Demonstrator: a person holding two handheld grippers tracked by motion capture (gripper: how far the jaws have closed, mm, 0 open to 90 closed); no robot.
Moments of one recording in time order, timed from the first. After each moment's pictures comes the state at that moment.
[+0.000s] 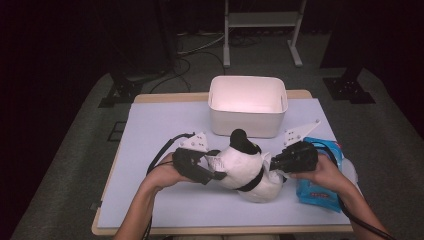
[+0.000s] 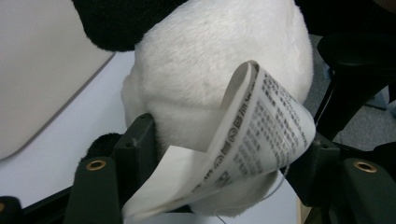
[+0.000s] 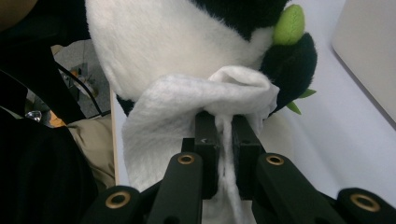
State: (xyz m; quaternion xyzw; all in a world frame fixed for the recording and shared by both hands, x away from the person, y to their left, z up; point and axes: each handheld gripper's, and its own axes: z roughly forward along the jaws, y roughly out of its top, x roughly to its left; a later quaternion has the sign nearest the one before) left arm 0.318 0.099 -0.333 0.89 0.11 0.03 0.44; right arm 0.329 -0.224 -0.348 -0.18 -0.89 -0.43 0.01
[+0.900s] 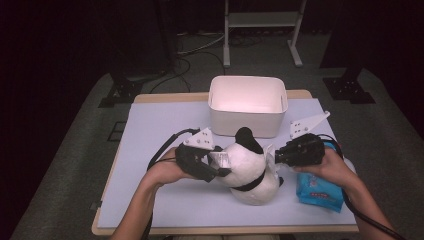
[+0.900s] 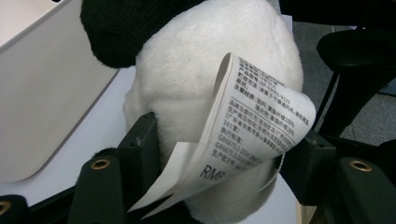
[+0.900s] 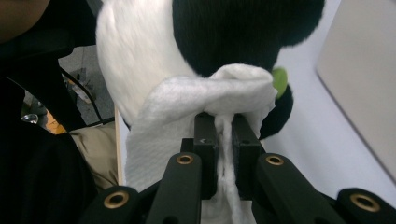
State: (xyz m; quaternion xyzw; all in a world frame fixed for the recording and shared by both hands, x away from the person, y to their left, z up) left arm 0.311 0.086 -0.308 0.90 0.09 0.06 0.43; right arm 0.329 -0.229 -0.319 -0.16 -0.88 -0.44 -0.01
